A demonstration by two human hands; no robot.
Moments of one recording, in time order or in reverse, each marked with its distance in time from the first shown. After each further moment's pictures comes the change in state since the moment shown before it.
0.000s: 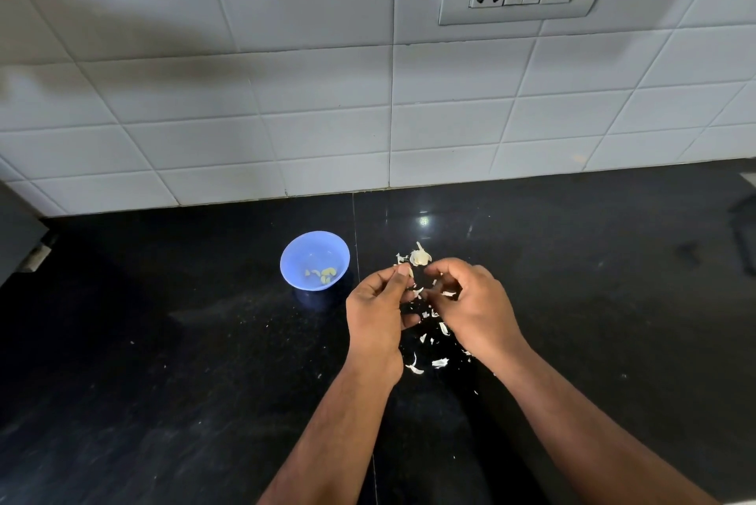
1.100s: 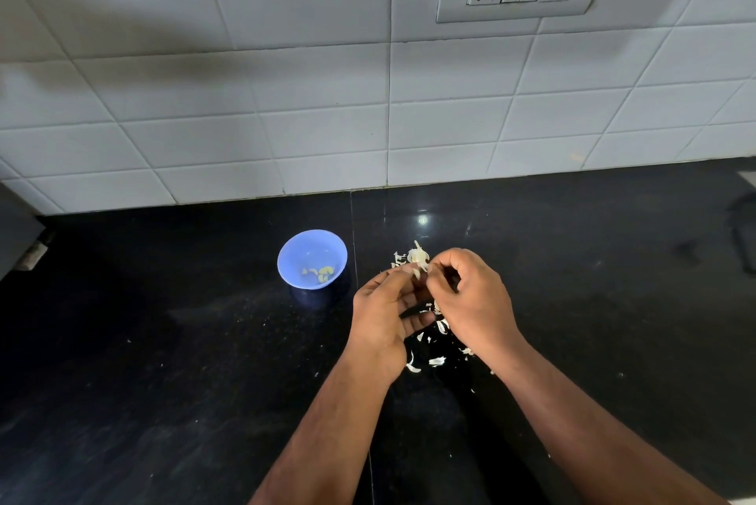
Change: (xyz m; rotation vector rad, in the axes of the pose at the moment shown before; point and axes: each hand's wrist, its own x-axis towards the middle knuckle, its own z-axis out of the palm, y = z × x) left_hand -0.006 0.010 0.006 -0.107 -0.168 -0.138; right_hand 0.004 -0.007 -0.003 0.055 0.069 -0.007
